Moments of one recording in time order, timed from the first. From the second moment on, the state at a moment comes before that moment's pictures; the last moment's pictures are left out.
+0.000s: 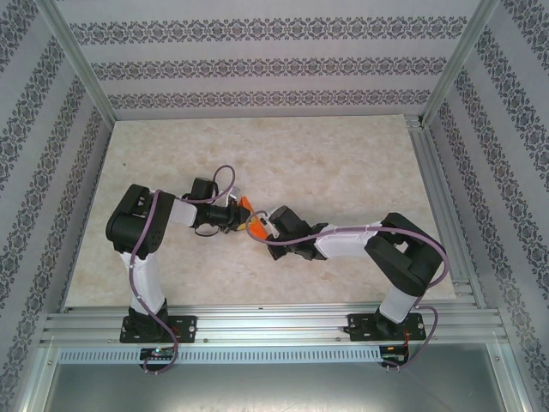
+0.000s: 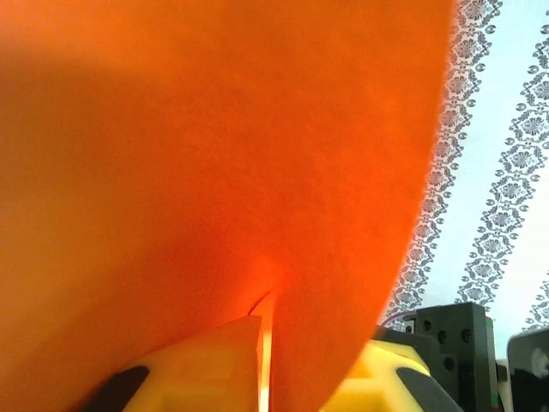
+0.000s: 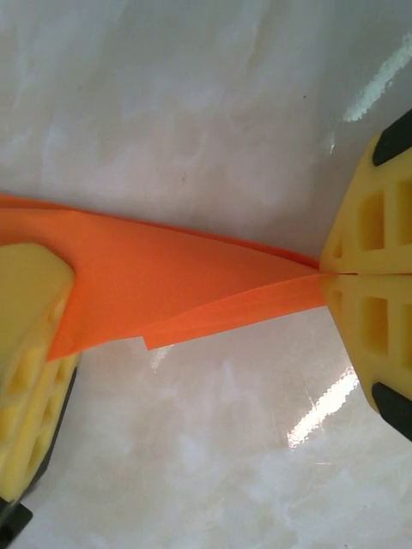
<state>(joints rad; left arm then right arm) -0.27 1.97 0.83 0.24 1.03 -0.76 0.88 1.72 0.79 0.00 0.00 0.20</state>
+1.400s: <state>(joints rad) -0.31 1.87 0.82 0.11 0.83 -0.81 0.66 1.66 0.60 0.37 -0.36 0.67</state>
